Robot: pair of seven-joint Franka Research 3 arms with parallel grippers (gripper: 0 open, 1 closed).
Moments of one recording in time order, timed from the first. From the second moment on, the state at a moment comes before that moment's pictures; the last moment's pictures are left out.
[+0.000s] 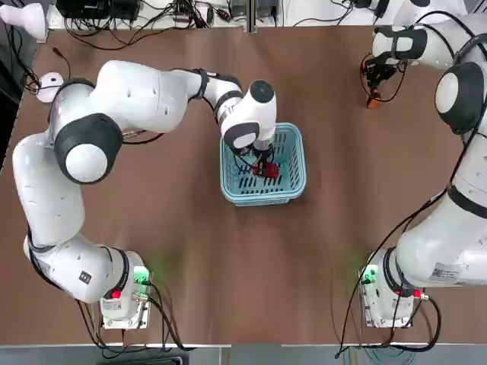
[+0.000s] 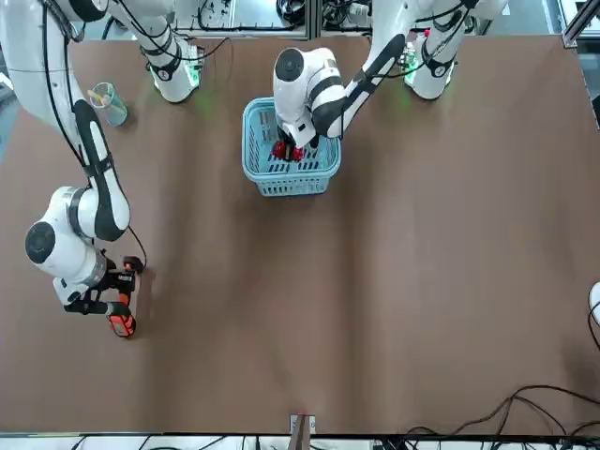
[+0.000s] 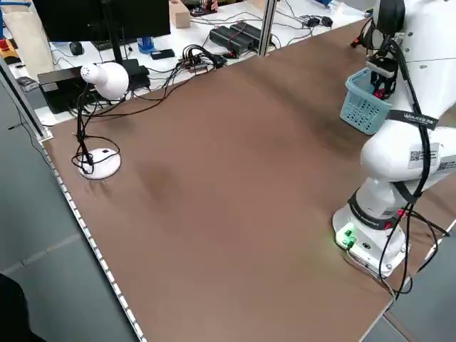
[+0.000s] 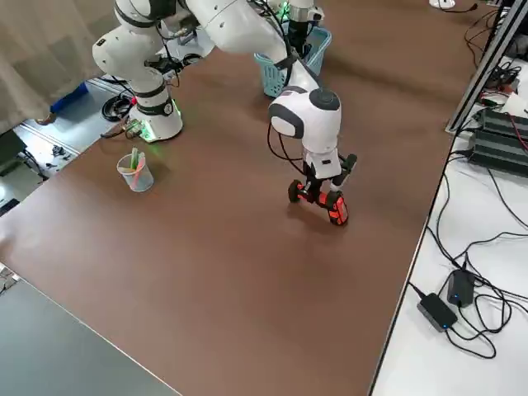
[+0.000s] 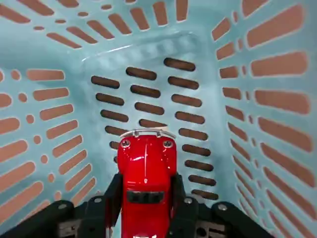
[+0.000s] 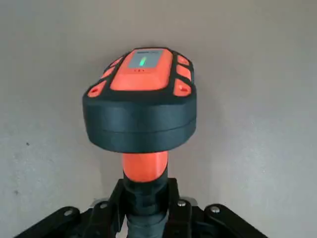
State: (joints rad) left arm -0.48 0.57 -0.65 -1.84 0.32 2.30 -2.65; right arm -0.06 0.59 -0.04 -1.78 0.00 2.40 -0.04
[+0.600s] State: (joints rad) left arm -0.54 0.65 -0.59 -1.78 0.39 2.30 -2.65; right arm -0.06 0.61 -0.04 -1.78 0.00 2.42 -0.04
